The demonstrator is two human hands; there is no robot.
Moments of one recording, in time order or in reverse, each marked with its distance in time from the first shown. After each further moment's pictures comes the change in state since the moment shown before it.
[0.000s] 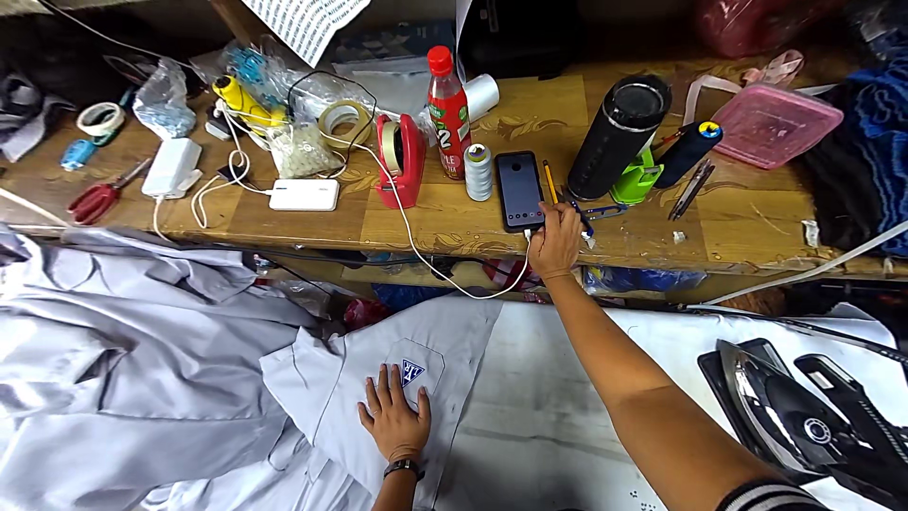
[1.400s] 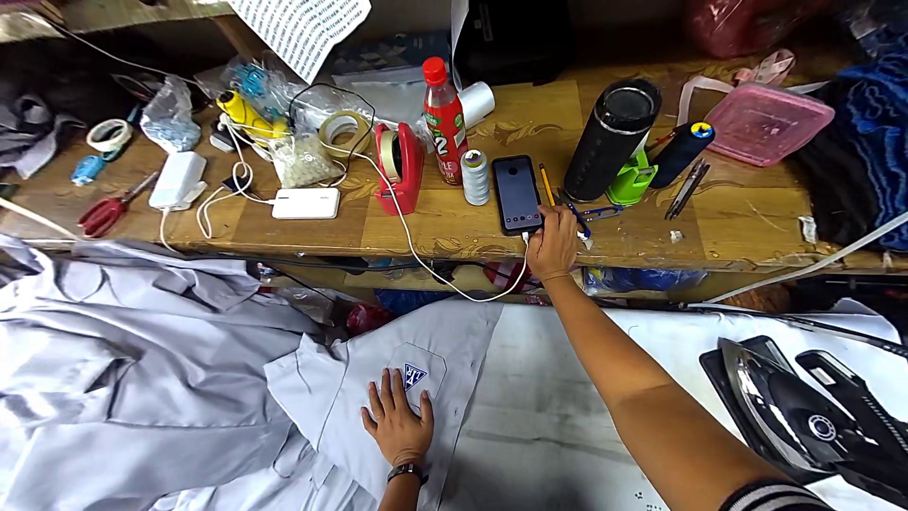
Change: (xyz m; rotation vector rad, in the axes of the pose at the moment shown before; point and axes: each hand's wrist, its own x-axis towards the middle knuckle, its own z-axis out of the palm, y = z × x) left_hand 0.000 0.000 0.000 0.000 0.003 0.003; right_hand 0.000 0.001 0.001 0.034 -0.010 0.013
